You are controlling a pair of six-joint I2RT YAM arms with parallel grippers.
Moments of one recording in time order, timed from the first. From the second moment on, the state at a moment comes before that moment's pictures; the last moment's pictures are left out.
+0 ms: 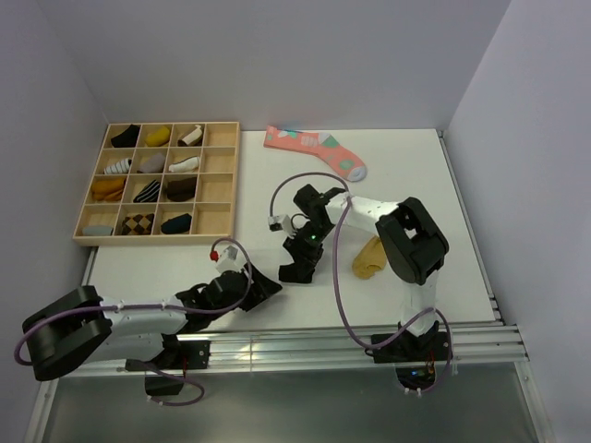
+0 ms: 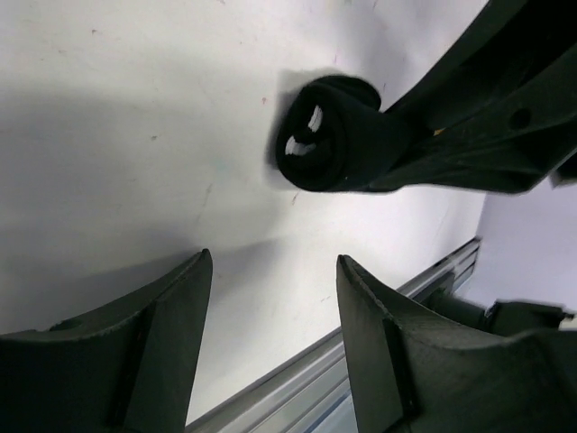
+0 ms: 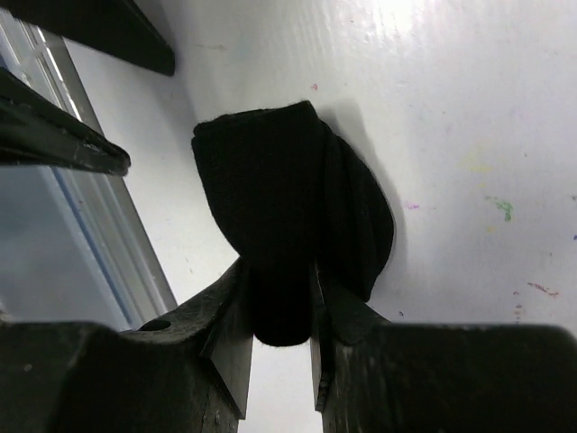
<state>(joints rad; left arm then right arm) -1.02 1.13 0.18 0.36 -0.19 -1.33 0.65 1.93 1.27 -0.82 -0.65 -0.47</state>
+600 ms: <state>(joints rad) -1.19 1.37 0.34 0.41 -0.47 -1.83 0.55 1.94 1.23 -0.79 -0.76 -0.32</state>
